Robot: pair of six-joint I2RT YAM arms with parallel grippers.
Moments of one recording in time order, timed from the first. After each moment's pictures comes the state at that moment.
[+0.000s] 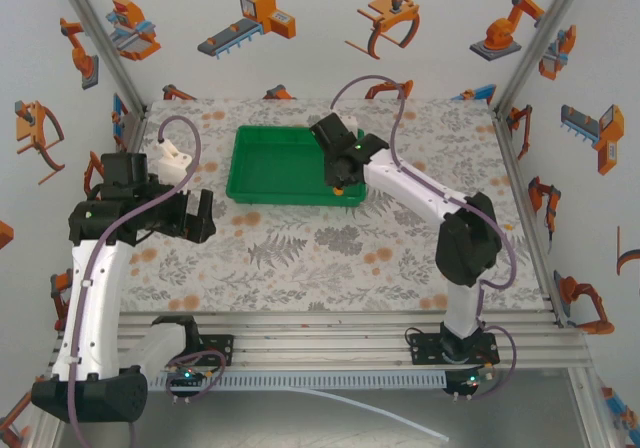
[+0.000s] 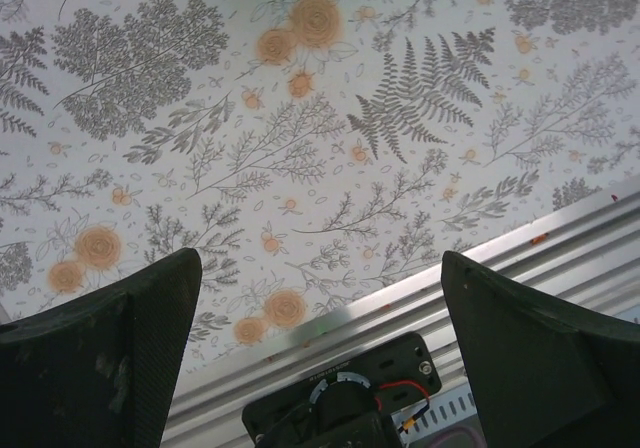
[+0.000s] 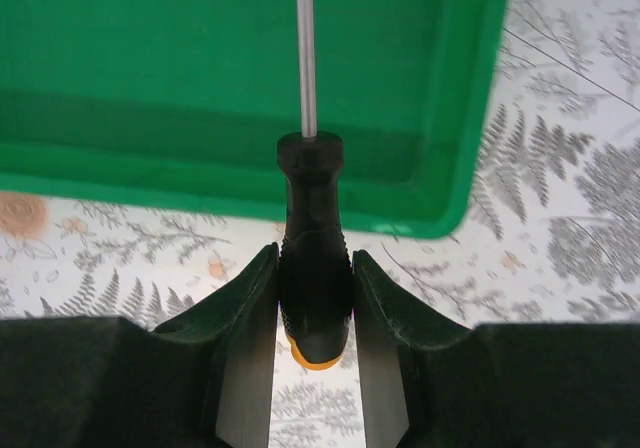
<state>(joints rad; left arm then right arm) -0.05 0.98 1.22 -1.14 0.31 0.27 0.71 1.94 1.73 -0.78 0.29 0.52</state>
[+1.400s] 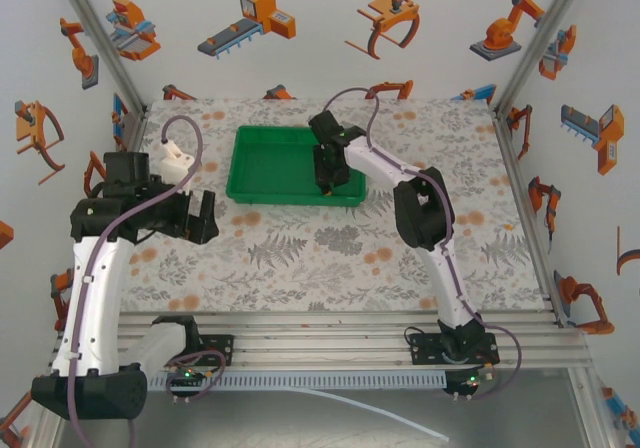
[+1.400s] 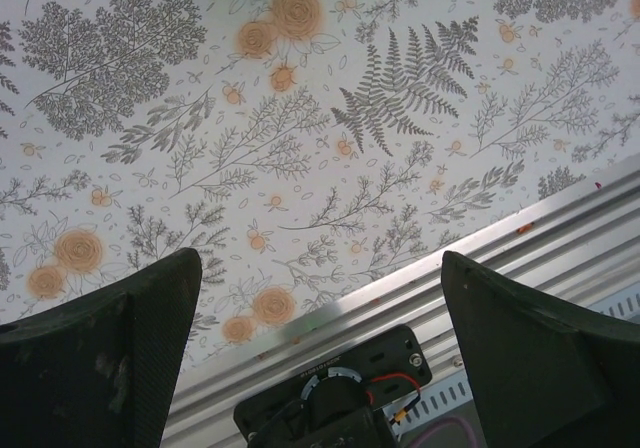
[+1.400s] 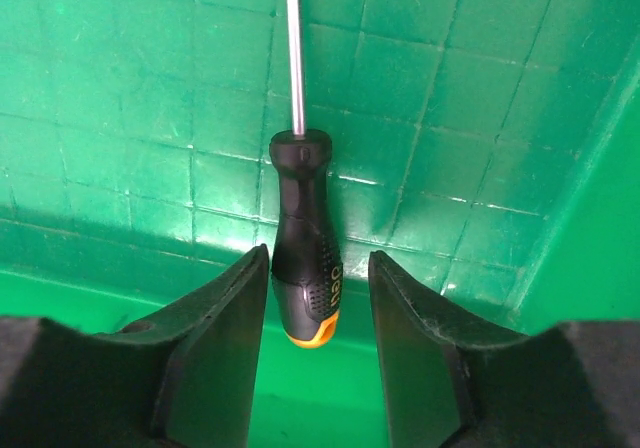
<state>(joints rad) -0.05 1.01 1.22 -1.15 0.34 0.28 0.60 2.35 2.02 -0.79 0.06 0.44</state>
